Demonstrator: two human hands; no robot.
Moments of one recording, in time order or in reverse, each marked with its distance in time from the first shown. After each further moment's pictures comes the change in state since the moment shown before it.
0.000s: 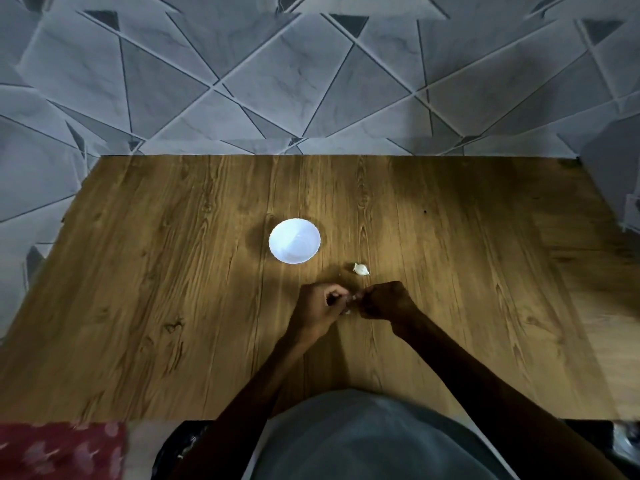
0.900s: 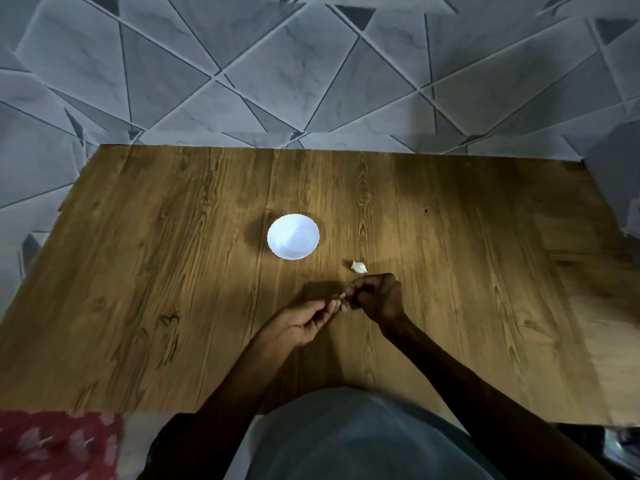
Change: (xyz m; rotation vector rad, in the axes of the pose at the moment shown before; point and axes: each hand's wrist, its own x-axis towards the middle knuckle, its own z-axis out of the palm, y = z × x) left_hand 0.000 0.022 -0.009 -1.347 0.166 -1.160; right_hand -0.002 0.001 0.013 -0.114 0.027 -0.293
